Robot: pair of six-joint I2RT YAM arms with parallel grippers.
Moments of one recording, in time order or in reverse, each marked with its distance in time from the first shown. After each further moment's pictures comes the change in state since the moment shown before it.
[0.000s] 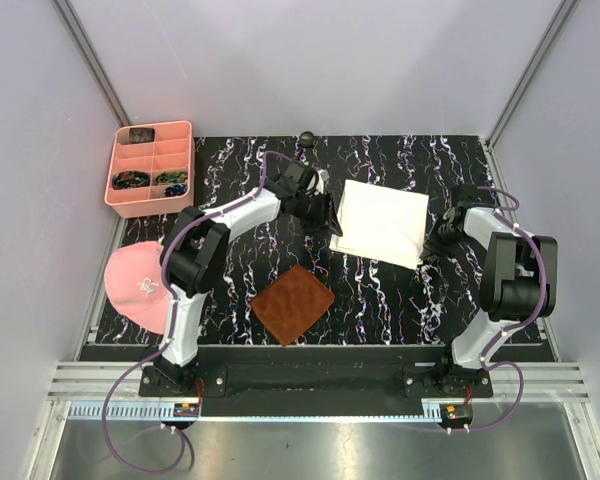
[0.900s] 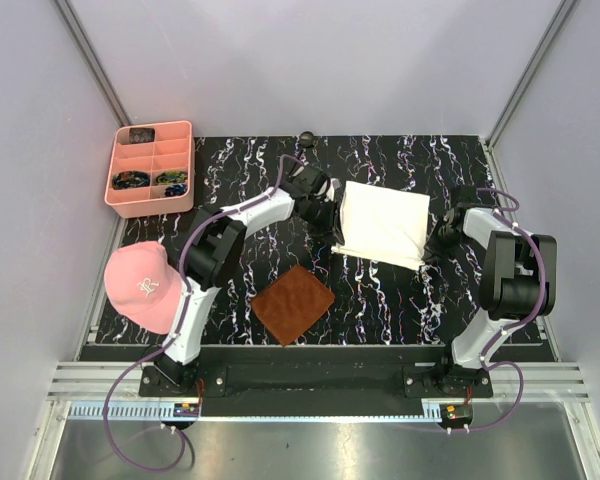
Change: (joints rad) left arm -0.029 0.137 0.144 -0.110 -0.002 0.068; right arm 0.000 0.013 -0.007 0.005 0.044 0.000
